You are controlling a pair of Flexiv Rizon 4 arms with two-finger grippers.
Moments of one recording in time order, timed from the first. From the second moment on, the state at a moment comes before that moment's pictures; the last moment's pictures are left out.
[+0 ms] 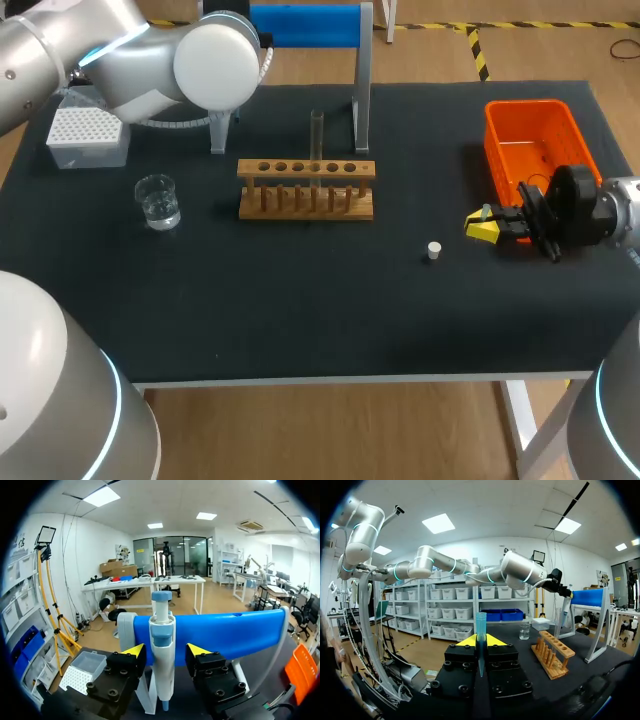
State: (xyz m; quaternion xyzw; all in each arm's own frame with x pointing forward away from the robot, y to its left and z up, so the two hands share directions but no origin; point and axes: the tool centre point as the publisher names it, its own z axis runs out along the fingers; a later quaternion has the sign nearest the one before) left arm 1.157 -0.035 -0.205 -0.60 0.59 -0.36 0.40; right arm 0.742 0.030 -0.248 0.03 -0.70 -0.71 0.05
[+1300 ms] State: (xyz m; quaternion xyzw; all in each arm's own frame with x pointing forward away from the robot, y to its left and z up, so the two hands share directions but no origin) left arm 1.171 -0.031 -0.196 -0.60 0.58 -0.37 0.41; right arm 0.742 0.030 -0.248 0.03 -0.70 -0.71 0.05
